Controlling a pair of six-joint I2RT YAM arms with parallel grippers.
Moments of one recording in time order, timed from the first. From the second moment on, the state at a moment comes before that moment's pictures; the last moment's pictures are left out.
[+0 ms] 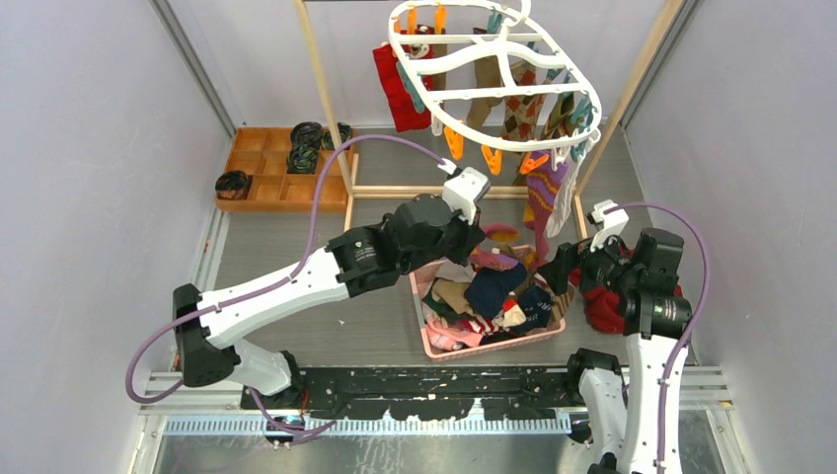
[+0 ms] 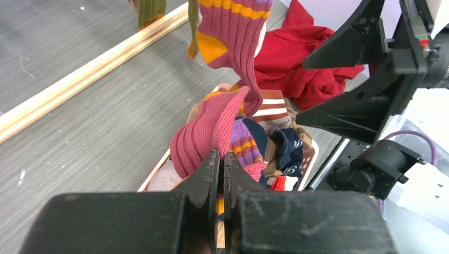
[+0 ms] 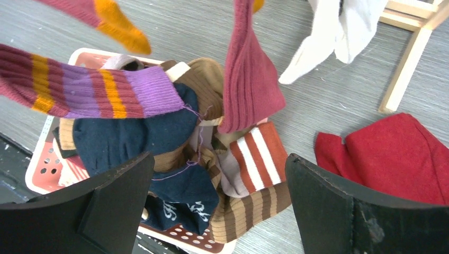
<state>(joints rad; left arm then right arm) -1.16 1.43 1.44 -0.37 -0.26 -0.27 -0.25 0.62 0.81 -0.83 -0.68 -0.25</state>
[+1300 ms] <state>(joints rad) -1.06 1.41 1.34 -0.09 -0.01 -0.55 0.08 0.83 0.81 -0.67 -1.01 -0.62</state>
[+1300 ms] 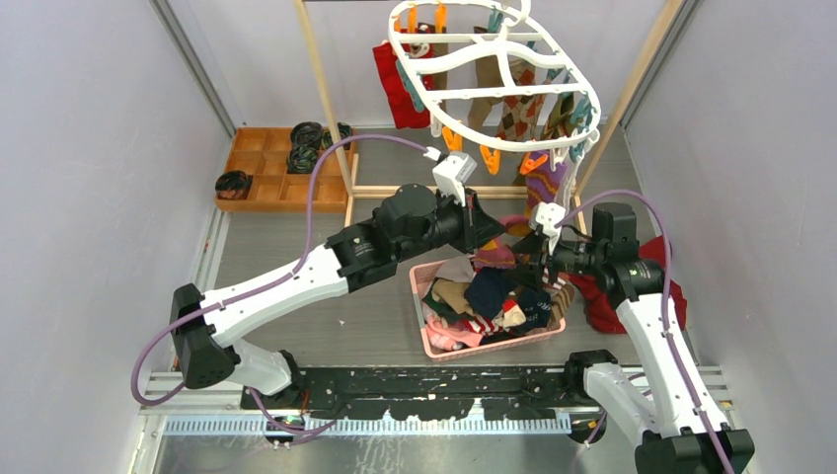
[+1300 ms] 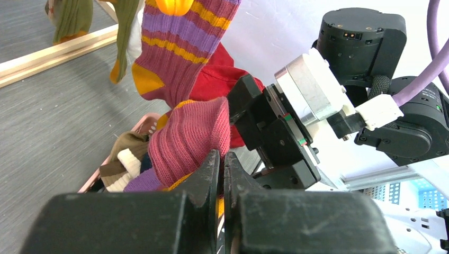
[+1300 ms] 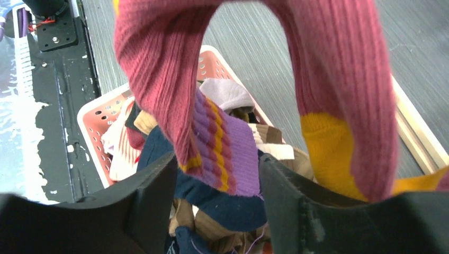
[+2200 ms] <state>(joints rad) -0.95 1.33 1.06 0.06 -0.13 -0.66 0.16 0.88 0.99 -0.90 -1.14 -0.59</state>
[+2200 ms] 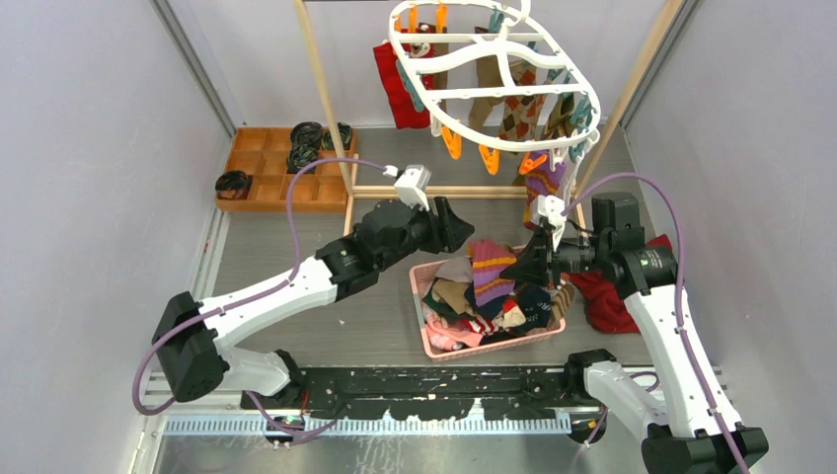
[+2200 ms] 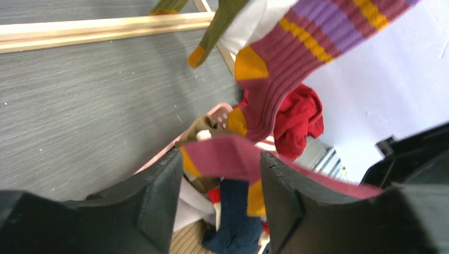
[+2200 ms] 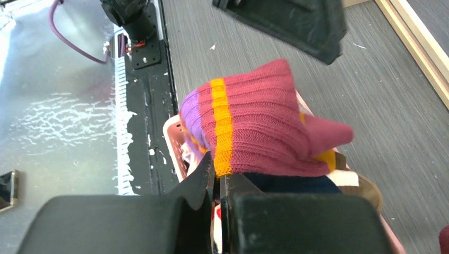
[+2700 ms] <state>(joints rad) -0.95 0.91 0.56 0.42 0.26 -0.61 0.15 0.79 1.01 -0.81 -1.14 -0.22</state>
